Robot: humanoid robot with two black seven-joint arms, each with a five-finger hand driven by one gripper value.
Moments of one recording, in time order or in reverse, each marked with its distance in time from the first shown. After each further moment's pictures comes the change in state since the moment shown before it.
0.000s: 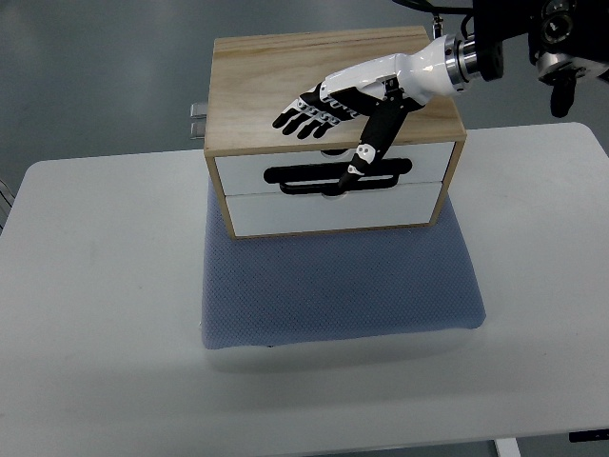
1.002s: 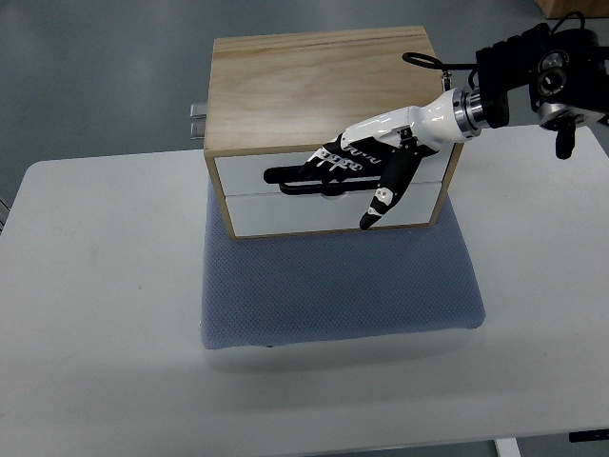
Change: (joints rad) left arm 0.000 0.000 0.000 0.000 0.000 0.000 0.000; right arm -0.112 -0.015 -0.017 0.014 -0.013 0.000 -0.002
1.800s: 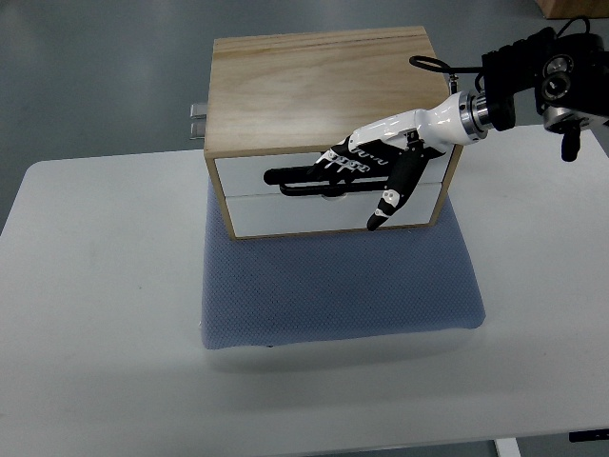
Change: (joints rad) left arm 0.000 0.000 0.000 0.000 0.000 0.000 0.000; right arm -0.006 -0.009 -0.005 -0.007 -0.025 0.000 0.000
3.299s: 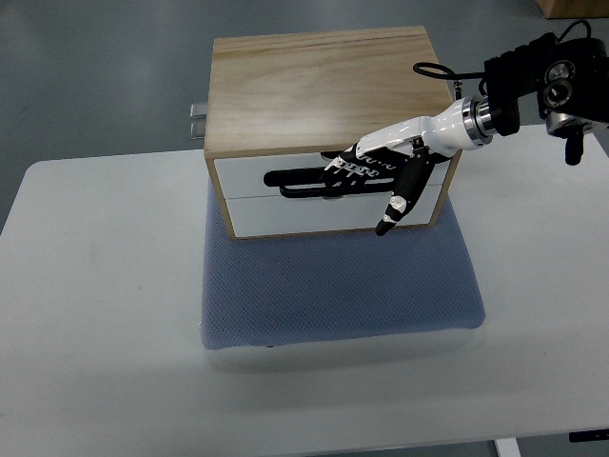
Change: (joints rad) left arm 0.000 0.000 0.000 0.000 0.000 0.000 0.000; right arm -0.007 -0.007 -0.004 0.014 -0.033 0.000 -0.027
